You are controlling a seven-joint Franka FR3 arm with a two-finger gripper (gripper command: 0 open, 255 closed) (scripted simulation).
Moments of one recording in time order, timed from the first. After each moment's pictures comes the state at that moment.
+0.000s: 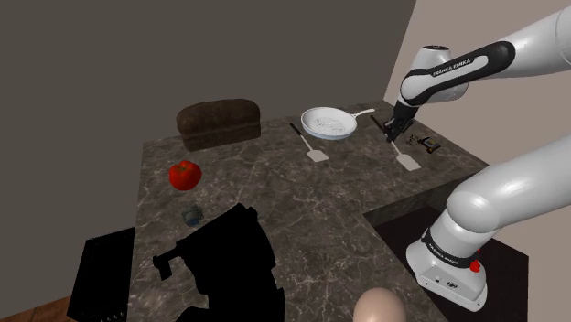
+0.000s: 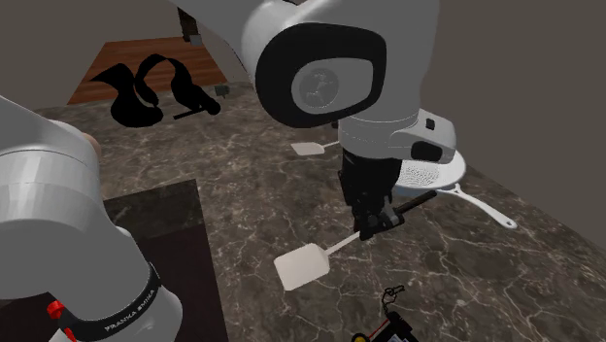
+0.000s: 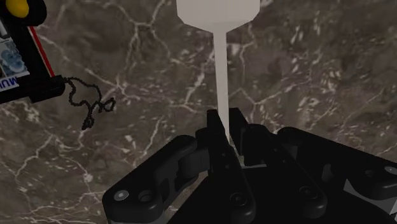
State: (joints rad) arm -0.33 -0.42 -0.42 -2.67 -0.21 2.34 -0.11
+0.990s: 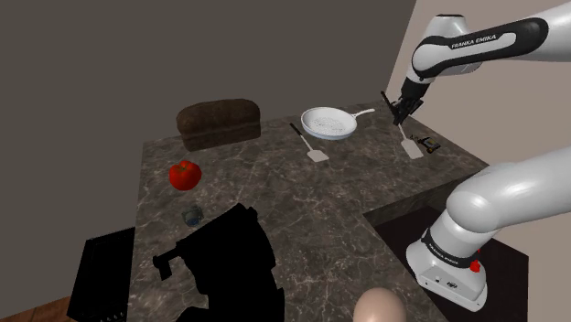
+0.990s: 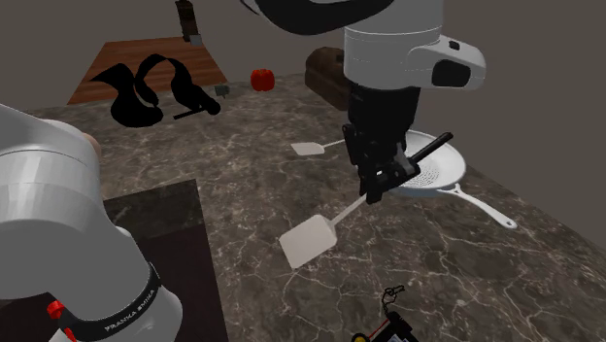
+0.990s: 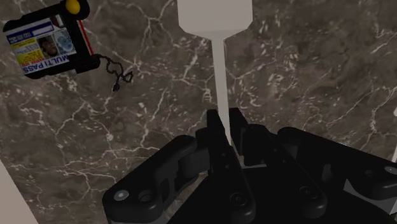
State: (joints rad) arm -0.34 -0.54 -0.38 -2.55 -0.20 2.10 -0.09
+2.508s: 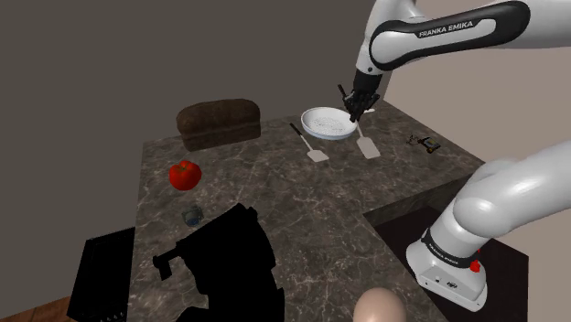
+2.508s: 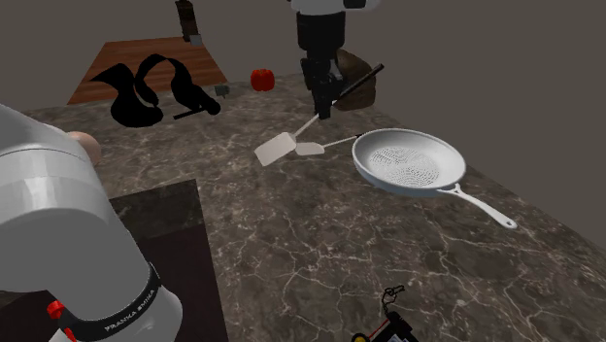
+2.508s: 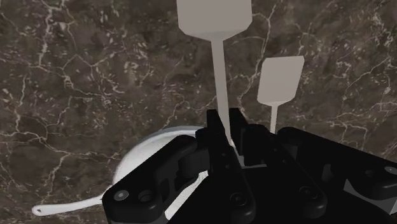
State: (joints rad) arm -0.17 -0.48 -0.07 -2.43 -0.05 2.01 0.27
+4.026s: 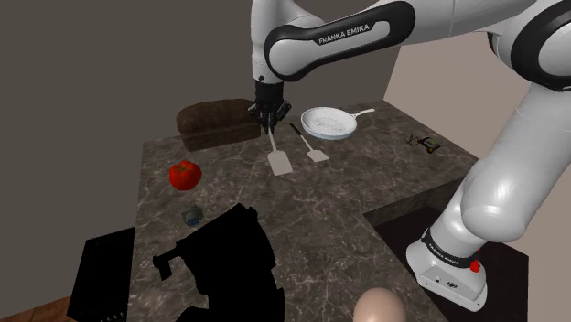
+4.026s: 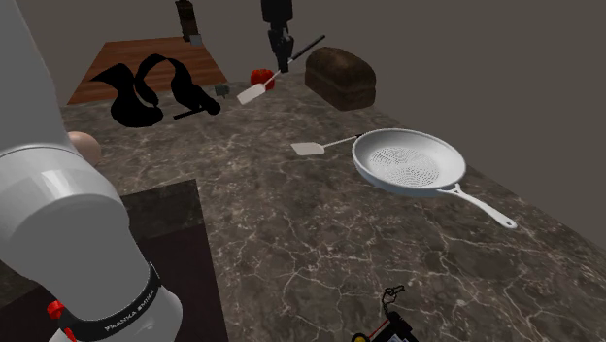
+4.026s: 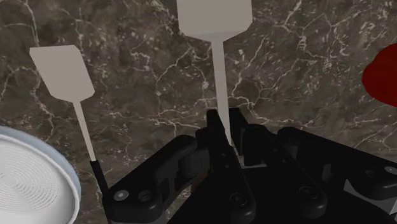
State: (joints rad) arm 0.03 0.06 0.25 -1.87 -0.07 1.98 0.78
